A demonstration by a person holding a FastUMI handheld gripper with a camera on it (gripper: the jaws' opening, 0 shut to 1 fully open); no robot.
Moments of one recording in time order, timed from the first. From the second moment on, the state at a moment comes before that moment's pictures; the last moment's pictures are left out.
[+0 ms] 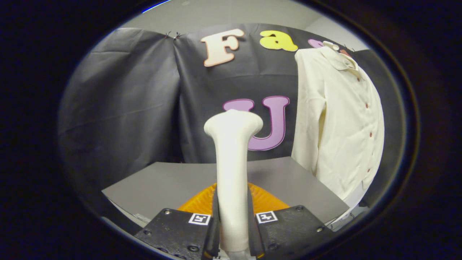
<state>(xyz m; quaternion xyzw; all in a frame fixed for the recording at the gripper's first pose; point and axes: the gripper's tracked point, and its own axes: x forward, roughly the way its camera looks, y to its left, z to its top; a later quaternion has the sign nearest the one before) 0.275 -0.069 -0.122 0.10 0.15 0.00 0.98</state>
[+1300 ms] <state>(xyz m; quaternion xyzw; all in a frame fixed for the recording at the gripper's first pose) 0.231 -0.339 -0.058 0.07 0.00 -0.06 1.00</state>
